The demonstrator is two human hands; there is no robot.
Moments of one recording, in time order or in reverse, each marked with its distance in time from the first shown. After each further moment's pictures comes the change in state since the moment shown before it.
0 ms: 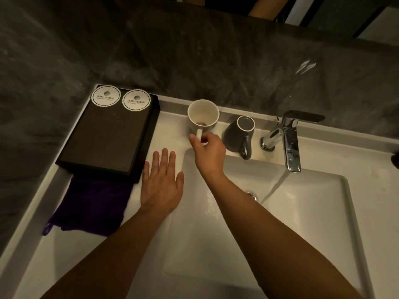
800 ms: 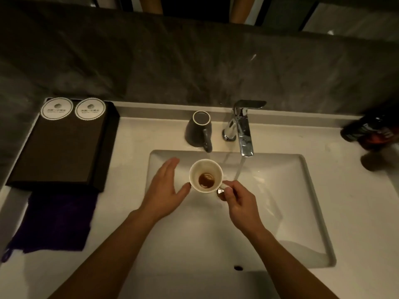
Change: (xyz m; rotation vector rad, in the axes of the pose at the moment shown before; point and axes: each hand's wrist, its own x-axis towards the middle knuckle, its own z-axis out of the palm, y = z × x) left_hand -0.018 0.077 -0.019 -0.600 -0.151 0.227; right_hand -0.107 0.125 -0.171 0.078 -0.111 0.084
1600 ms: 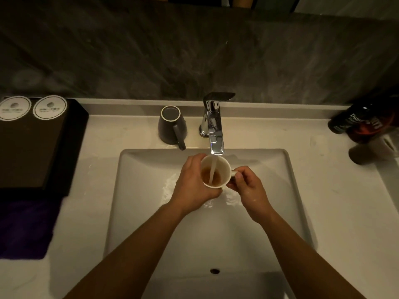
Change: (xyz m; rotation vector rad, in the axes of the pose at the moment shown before) left_hand 0.039 0.102 0.098 -0.236 0.019 0.083; right_hand 0.048 0.043 -0.082 0.296 -0.048 0.090
